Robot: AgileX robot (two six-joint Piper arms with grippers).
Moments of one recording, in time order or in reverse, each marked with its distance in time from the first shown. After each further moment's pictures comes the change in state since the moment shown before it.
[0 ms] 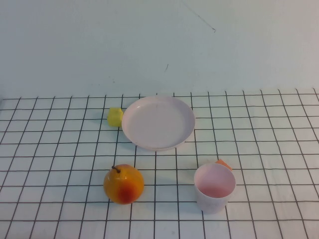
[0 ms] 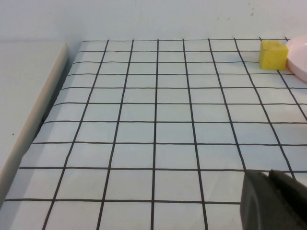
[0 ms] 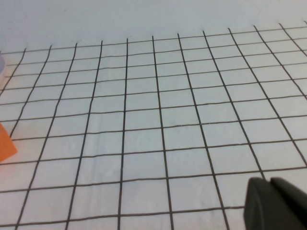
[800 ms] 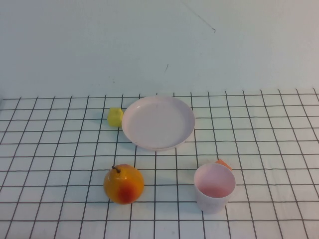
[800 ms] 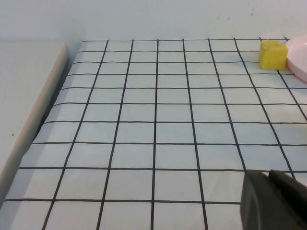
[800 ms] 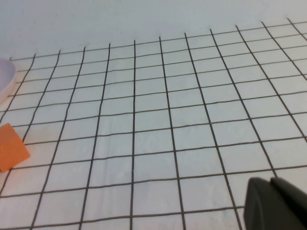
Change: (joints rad) right arm 0.000 0.000 0.000 0.050 0.000 -0.007; left arm 0.000 0.000 0.000 0.000 0.000 0.000
